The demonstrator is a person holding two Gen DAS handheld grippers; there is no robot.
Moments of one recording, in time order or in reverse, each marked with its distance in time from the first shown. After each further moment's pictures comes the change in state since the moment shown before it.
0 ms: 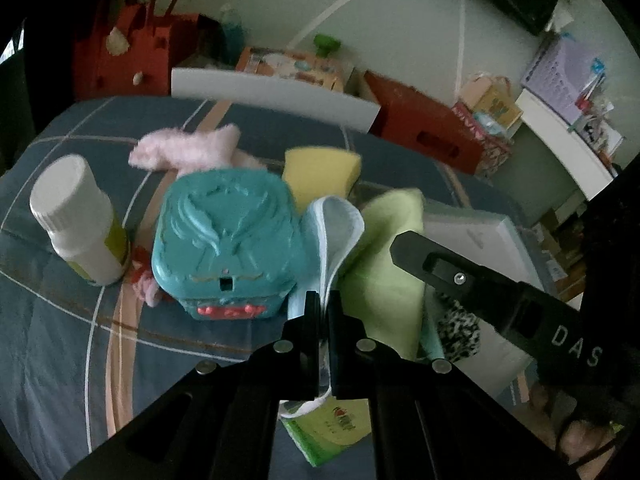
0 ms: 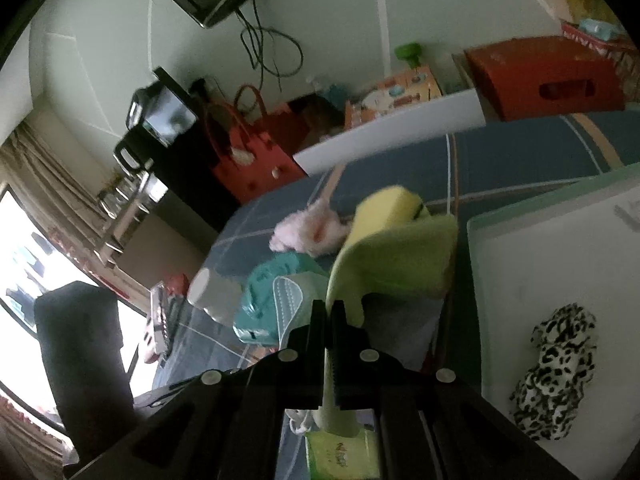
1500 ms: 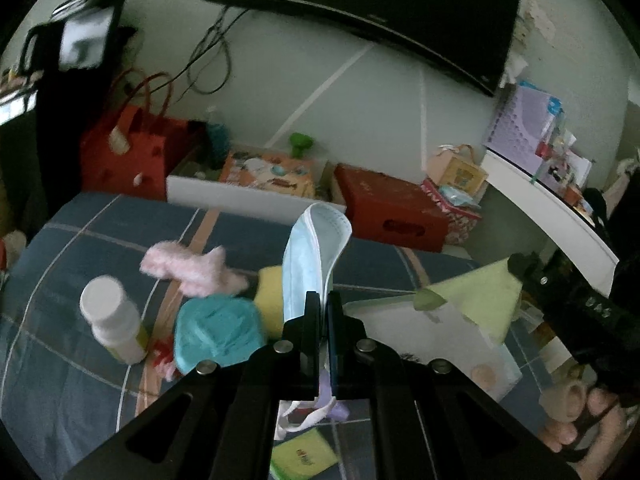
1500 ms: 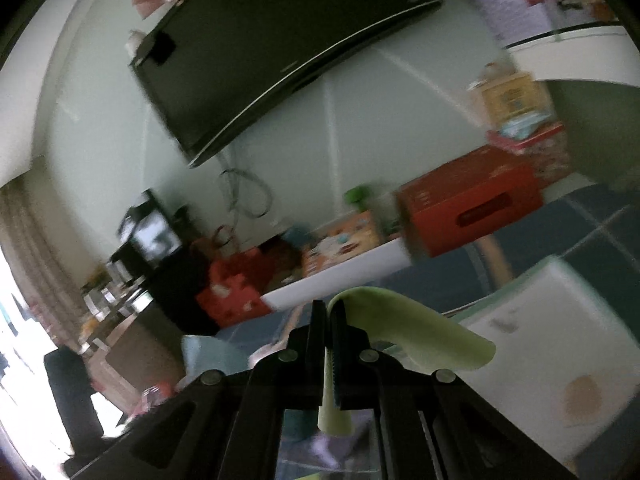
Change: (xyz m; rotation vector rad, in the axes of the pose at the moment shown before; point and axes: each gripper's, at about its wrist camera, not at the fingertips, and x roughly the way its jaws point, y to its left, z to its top) left arm -0.080 -0.042 0.033 0.075 -0.289 -0.027; right arm -0.153 -0.027 0.029 0.056 -0.455 -0.166
